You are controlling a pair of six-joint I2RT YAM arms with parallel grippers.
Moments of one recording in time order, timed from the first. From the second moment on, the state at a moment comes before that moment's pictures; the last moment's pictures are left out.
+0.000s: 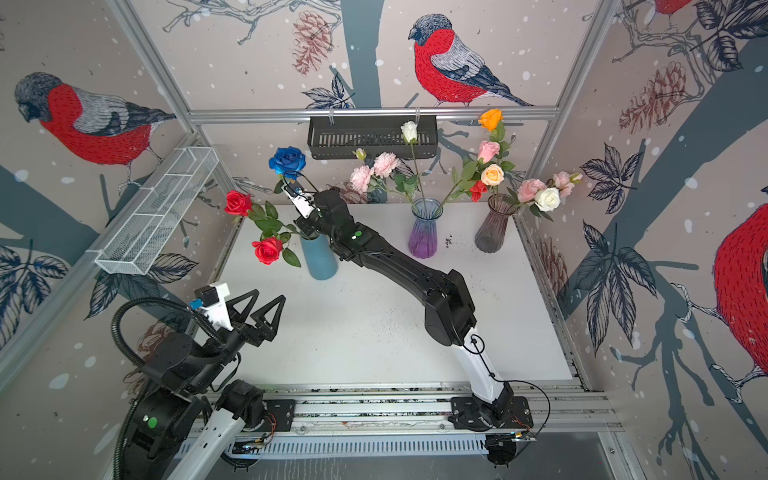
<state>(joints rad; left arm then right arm) -0.37 0.17 0.63 -0.50 0.11 -0.41 0.92 2.21 2.15 -0.01 0.01 -0.26</state>
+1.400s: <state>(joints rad) -0.37 0.20 0.63 -0.50 0.10 -0.41 0.81 1.90 2.08 -0.27 -0.13 -0.07</state>
